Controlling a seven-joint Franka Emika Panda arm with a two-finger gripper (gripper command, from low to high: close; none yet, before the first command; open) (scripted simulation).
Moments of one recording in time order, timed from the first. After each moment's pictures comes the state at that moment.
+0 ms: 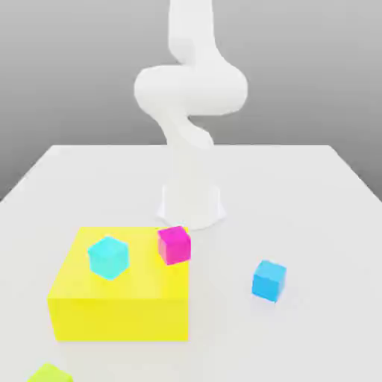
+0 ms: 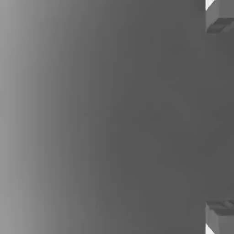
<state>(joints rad) -0.01 -0.71 -0.01 -2.29 0.00 2.32 0.81</state>
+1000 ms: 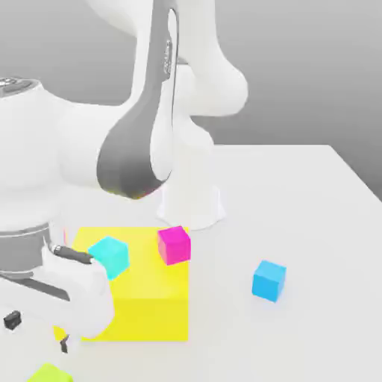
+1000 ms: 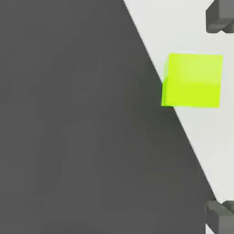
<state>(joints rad) -0.19 0.39 -0.16 -2.16 0.12 2.57 0.83</state>
